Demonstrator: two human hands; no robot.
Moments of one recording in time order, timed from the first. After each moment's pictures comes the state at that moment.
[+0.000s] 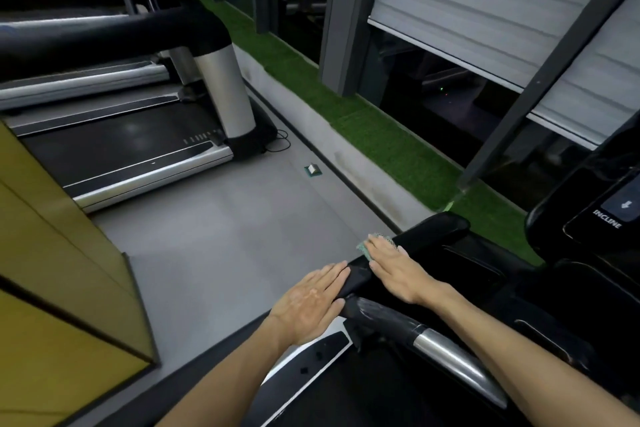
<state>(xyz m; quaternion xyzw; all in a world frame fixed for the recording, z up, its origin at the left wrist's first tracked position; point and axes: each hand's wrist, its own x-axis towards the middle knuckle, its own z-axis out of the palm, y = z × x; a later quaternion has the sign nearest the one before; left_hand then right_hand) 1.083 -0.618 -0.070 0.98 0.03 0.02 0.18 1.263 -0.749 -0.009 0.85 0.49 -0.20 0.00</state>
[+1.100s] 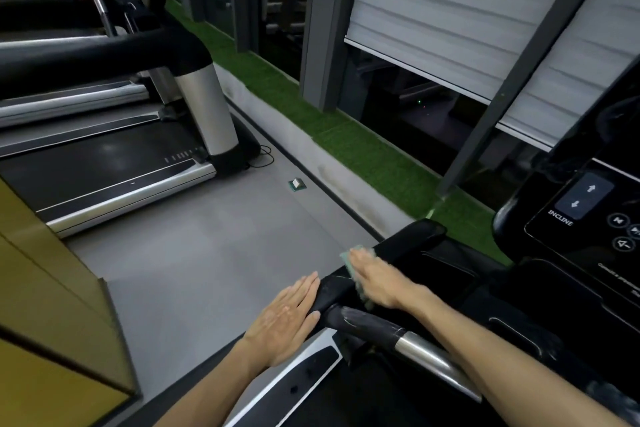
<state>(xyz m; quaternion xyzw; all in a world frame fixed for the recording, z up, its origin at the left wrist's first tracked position) 1.064 -0.614 -0.072 0.97 0.06 0.00 0.23 1.258 -0.749 -0.003 0.85 0.47 -0.21 -0.03</state>
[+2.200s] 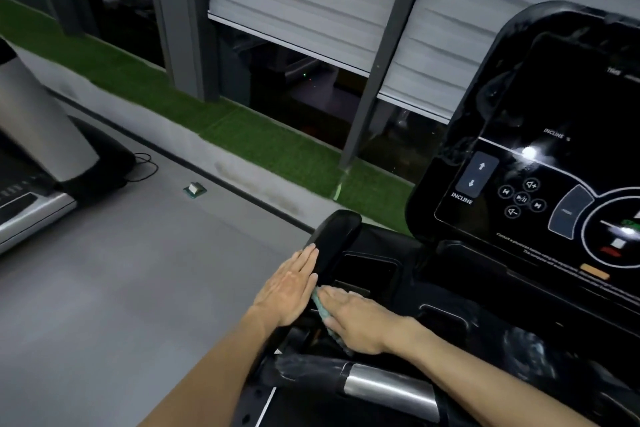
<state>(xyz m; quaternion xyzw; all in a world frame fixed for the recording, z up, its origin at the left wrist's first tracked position) 1.257 -0.641 -0.071 0.96 -0.07 -0.03 0.27 1.259 -0.812 0.025 0.88 0.40 -0.26 0.02</state>
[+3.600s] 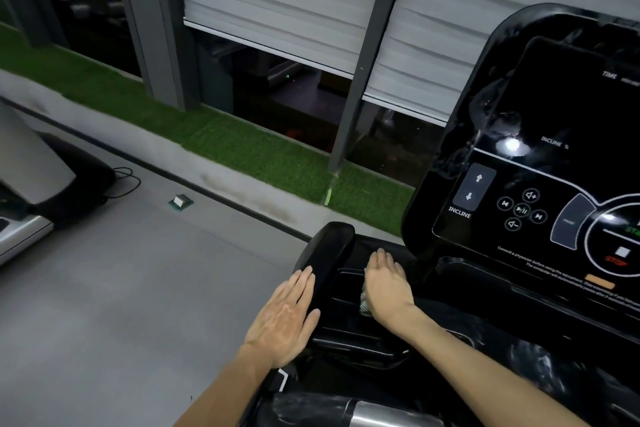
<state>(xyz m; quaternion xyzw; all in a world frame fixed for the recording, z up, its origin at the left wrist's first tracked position) 1.249 -0.643 -0.063 0.97 -0.11 -0.01 0.20 1.333 -0.828 -0.002 0.98 0.14 -0.03 0.13</state>
